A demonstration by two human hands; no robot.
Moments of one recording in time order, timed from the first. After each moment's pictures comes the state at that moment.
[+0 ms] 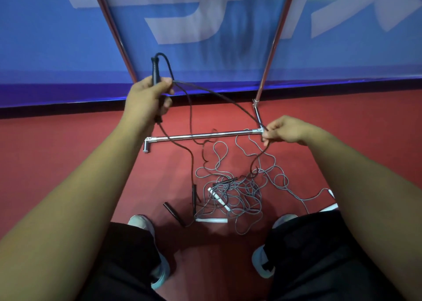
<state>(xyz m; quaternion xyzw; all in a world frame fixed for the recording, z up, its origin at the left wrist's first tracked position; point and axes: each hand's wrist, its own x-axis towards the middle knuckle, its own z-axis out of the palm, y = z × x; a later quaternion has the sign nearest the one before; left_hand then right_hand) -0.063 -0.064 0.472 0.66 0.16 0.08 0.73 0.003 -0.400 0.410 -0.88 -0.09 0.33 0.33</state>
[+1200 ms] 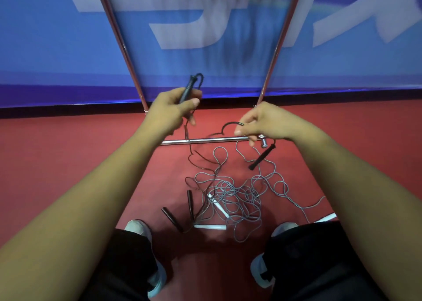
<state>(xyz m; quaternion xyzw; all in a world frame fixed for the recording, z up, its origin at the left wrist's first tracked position) -0.067 -0.087 0.473 0.80 0.08 0.01 0.59 -0.018 -0.337 0.479 -0.86 -0.23 0.29 0.36</state>
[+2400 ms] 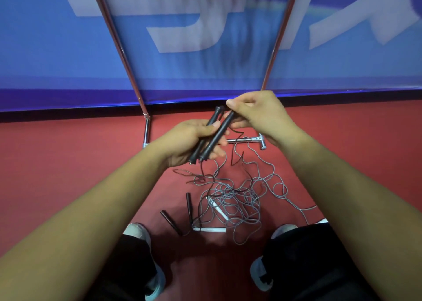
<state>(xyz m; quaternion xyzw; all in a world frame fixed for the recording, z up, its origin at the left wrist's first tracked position) -0.090 -0.129 0.466 0.58 0.05 -0.28 0.76 -0.032 -0.307 0.489 -0.77 -0.08 0.15 0.62</state>
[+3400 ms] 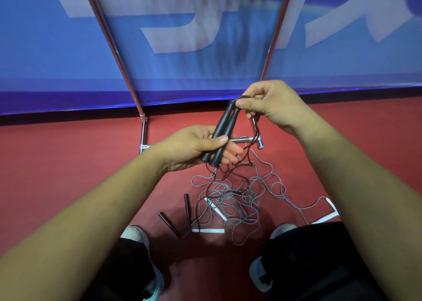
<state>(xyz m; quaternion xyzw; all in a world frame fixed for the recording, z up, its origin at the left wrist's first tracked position) -0.096 -0.140 0.469 0.57 -0.04 -0.33 0.75 -0.010 -0.342 0.501 -0.78 -0.16 0.15 0.59</state>
